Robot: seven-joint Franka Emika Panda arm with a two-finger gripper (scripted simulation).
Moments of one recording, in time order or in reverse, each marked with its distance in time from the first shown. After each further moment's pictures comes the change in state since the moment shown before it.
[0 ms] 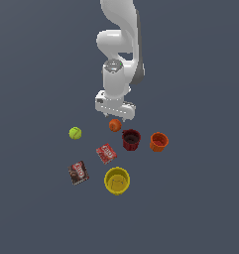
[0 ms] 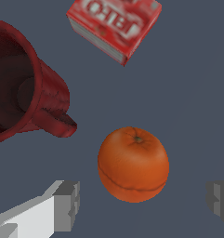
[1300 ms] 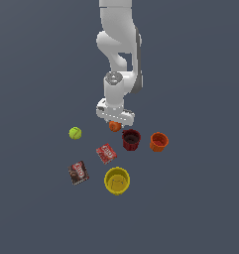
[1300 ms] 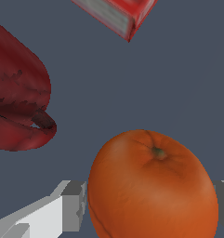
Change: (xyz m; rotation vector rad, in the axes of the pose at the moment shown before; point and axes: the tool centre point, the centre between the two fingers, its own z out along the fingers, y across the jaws) arm -0.001 0.000 0.050 0.000 0.002 0.002
